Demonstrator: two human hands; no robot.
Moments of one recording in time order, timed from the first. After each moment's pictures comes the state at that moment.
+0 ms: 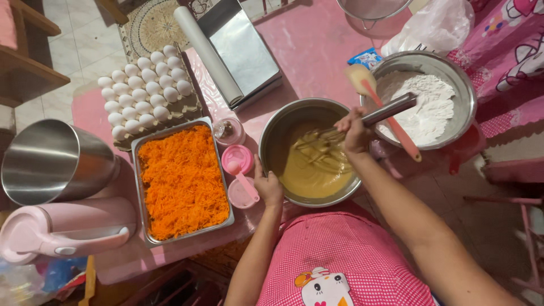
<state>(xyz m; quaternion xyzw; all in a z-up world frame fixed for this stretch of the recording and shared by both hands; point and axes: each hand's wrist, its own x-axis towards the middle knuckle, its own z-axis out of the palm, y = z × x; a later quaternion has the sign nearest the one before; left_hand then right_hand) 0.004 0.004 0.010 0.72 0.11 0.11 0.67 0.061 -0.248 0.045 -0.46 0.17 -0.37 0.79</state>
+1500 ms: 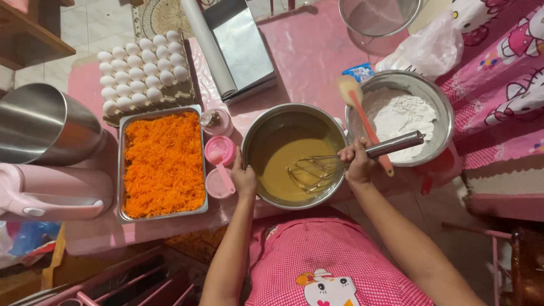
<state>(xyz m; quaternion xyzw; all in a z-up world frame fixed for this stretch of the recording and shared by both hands) 0.004 0.006 0.020 0.76 0.11 0.11 0.63 -0.022 -0.297 0.046 -0.48 0.14 -0.31 0.81</state>
